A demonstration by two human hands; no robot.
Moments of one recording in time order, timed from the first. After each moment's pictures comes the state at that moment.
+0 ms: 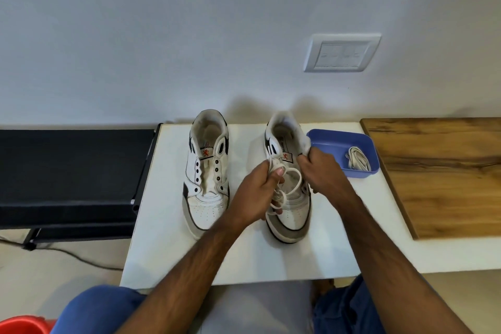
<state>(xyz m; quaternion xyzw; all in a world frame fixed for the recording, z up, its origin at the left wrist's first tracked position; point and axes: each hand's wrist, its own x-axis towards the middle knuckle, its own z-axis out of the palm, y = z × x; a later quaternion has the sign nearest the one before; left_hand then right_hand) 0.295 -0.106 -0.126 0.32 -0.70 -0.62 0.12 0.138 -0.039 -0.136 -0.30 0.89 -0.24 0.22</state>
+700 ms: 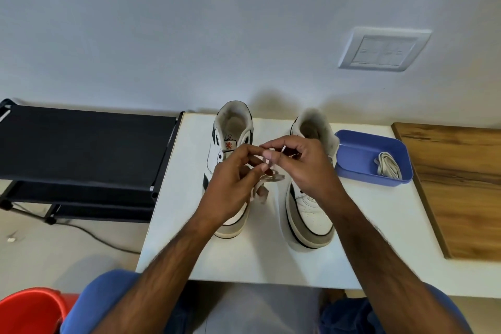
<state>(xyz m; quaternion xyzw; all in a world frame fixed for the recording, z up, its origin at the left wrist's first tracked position) 0.355 -0.154 -0.131 0.29 -0.69 -0.60 0.26 0.199 -0.083 -0.120 -0.45 0.70 -0.49 0.26</state>
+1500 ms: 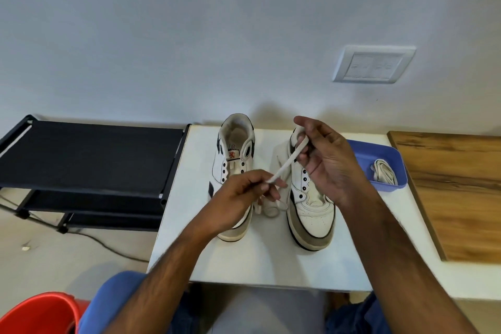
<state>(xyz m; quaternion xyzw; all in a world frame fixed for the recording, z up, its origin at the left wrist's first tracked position) 0.372 -0.151 -0.129 0.16 -0.72 -0.65 0.18 0.186 -0.069 -0.074 -0.19 0.45 -0.75 0.45</state>
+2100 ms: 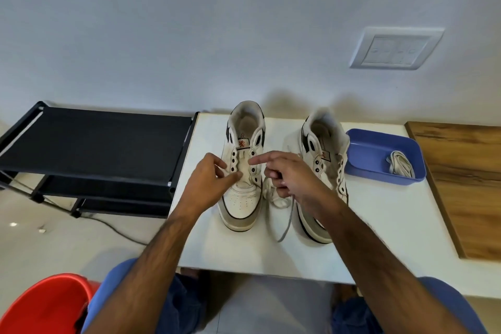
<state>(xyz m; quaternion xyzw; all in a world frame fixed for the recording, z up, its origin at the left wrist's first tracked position) 0.401 -0.200 -0.163 0.52 -0.73 -0.42 0.12 0.234 -0.091 -0.121 -0.28 0.64 -0.47 0.53</state>
